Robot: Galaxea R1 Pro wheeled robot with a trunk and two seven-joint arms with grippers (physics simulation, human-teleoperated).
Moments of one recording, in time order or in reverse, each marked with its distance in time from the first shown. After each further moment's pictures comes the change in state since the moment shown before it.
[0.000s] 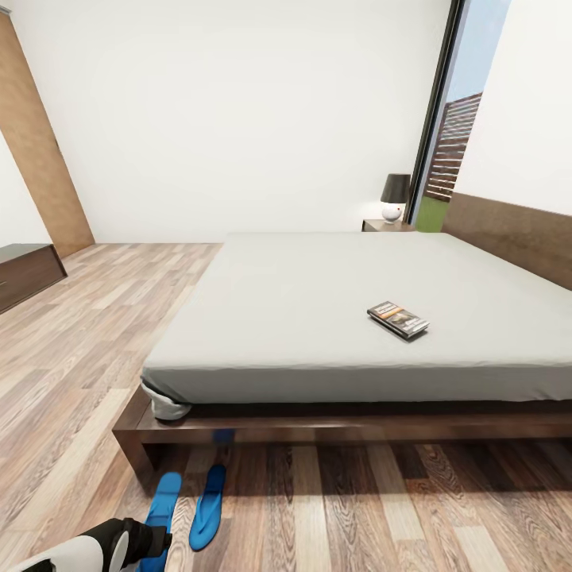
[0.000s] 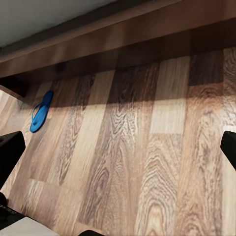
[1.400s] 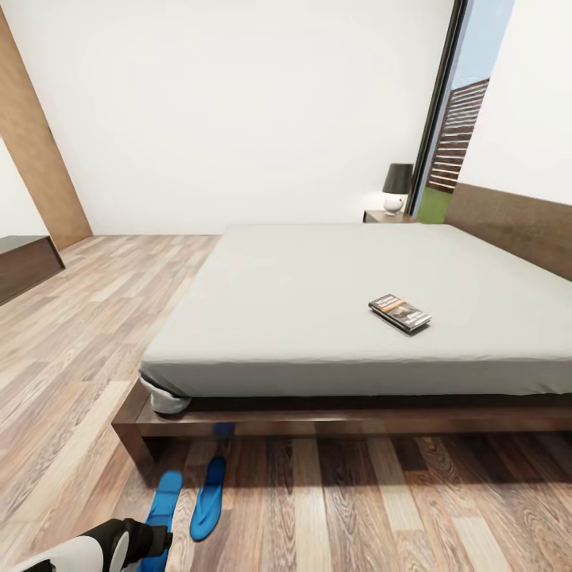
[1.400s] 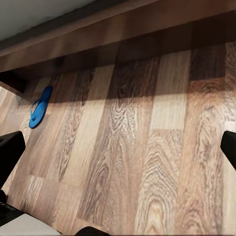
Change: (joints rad) left arm 0.002 0.000 0.000 -0.003 -0.001 0.011 -0.001; right arm 0.000 0.012 0.000 -0.025 0.000 0.002 0.000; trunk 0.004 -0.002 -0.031
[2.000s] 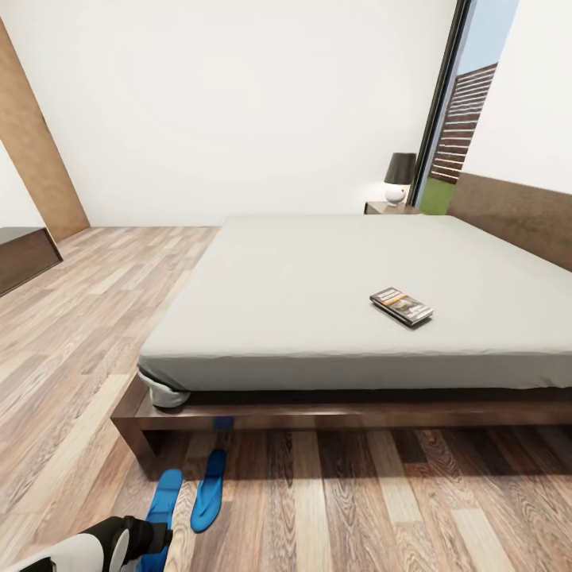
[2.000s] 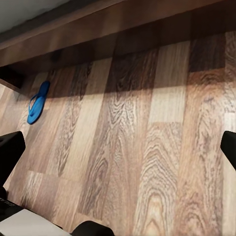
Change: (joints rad) left arm -0.007 0.001 0.000 0.000 -0.002 0.002 -0.002; right arm 0.000 0.000 0.000 0.000 0.000 -0.001 0.000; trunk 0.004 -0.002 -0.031
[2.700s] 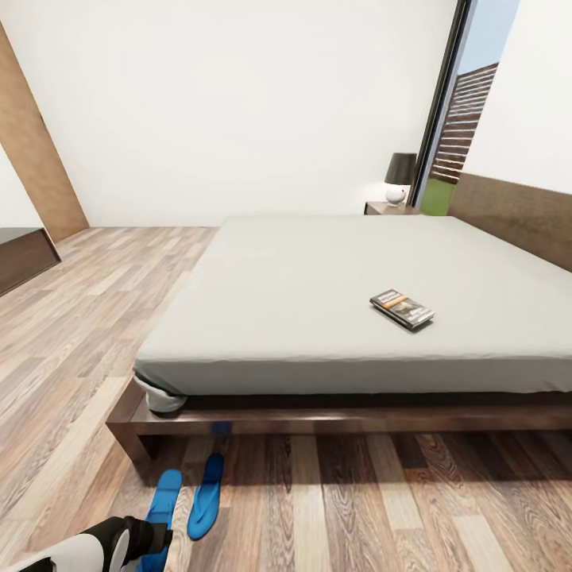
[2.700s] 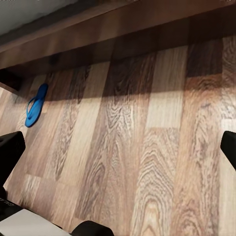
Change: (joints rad) left arm 0.001 -0.001 0.000 0.000 0.000 0.001 -0.001; right arm 0.000 -0.001 0.000 0.000 0.000 0.000 0.000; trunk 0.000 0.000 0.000
